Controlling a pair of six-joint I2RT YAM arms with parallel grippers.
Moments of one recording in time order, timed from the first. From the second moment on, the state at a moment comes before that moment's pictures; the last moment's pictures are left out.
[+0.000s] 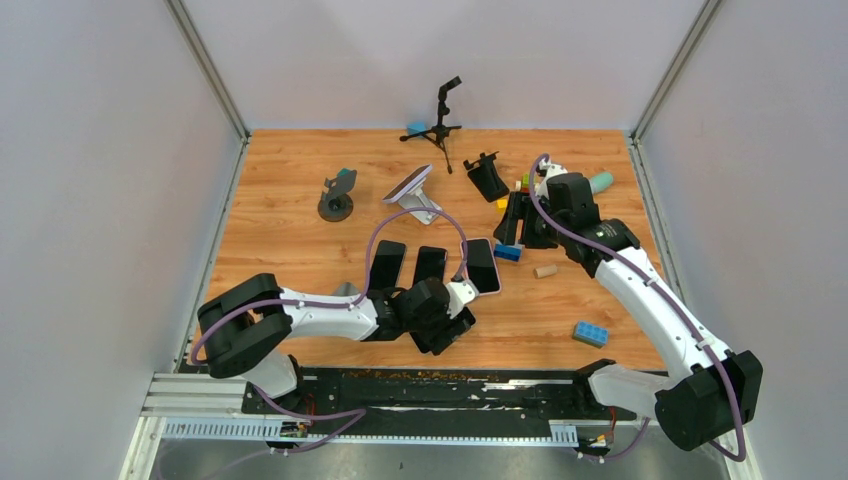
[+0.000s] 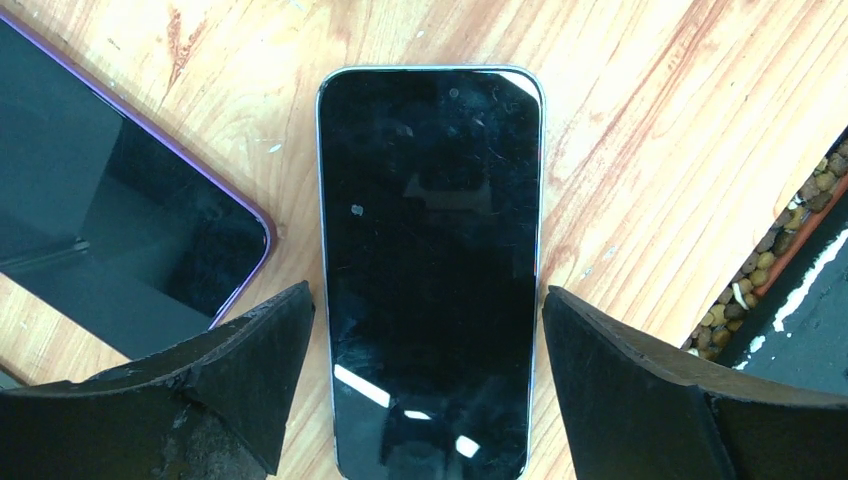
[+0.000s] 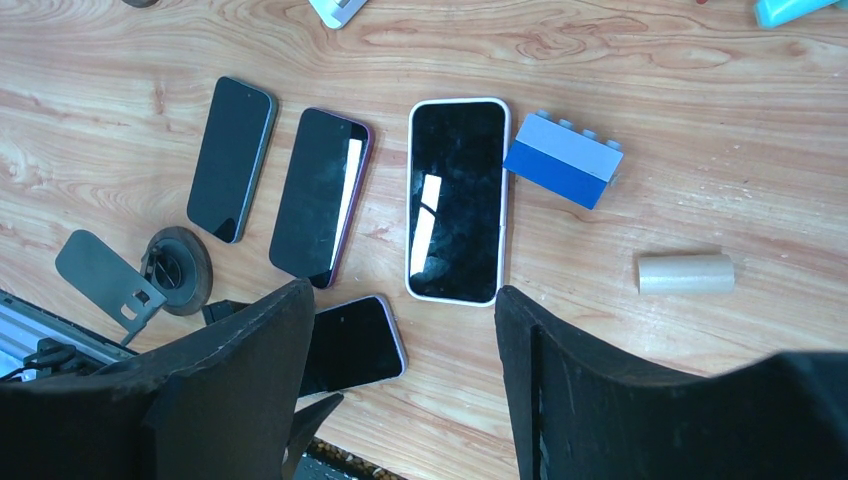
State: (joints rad) left arm -1.14 1.55 0.71 0.01 -0.05 -0.09; right arm 0.39 1.17 1.07 -0.60 -0.11 0.41
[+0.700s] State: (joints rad) left arm -1.14 1.29 1.21 -0.47 -0.43 -0.13; right arm 0.38 0.99 1.12 -0.59 0.07 0.31
